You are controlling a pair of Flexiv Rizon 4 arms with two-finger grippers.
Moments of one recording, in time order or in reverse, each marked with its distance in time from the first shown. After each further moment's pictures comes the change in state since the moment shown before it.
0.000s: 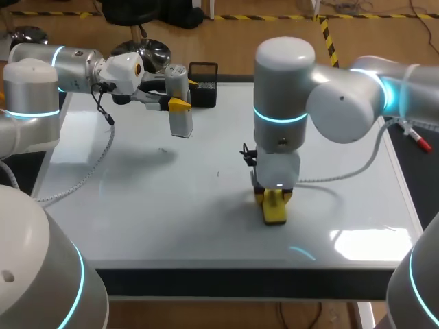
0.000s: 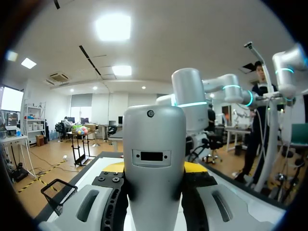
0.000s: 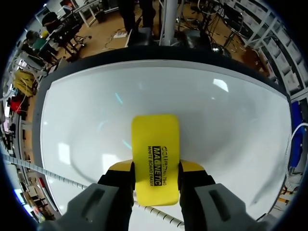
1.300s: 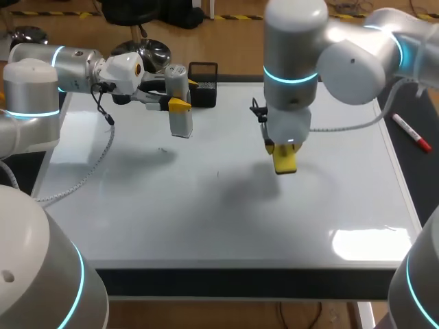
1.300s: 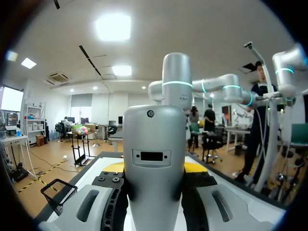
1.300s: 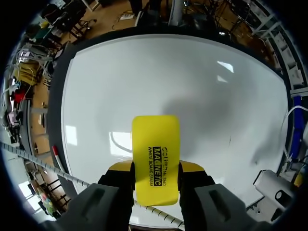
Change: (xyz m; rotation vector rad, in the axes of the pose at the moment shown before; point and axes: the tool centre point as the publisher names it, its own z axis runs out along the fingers) left arm 0.000 0.000 0.000 0.000 0.000 0.000; right arm 0.029 -0.092 -0.081 0.193 0.038 -0.013
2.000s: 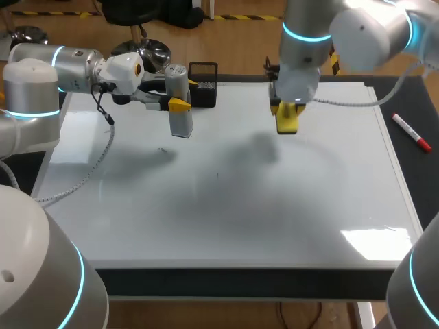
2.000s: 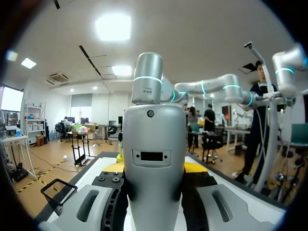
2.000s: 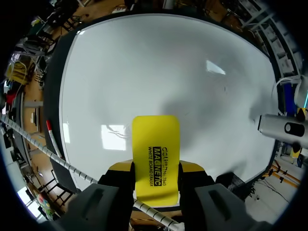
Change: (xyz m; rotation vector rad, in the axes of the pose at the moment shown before) left arm 0.000 0.000 0.000 0.000 0.000 0.000; right arm 0.017 -0.110 -0.017 0.038 -0.106 0.042
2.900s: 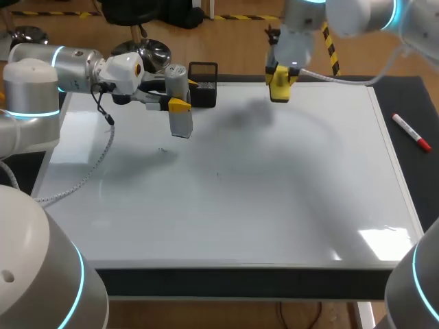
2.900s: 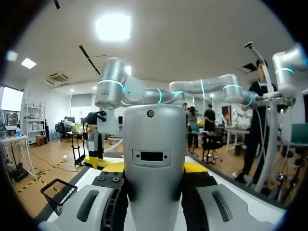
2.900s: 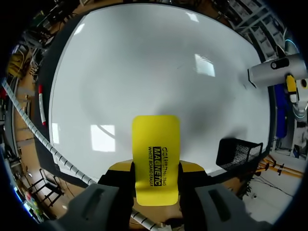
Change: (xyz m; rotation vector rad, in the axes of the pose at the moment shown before) left arm 0.000 0.000 0.000 0.000 0.000 0.000; right arm -0.010 -0.118 0.019 -0.064 -0.090 -0.008
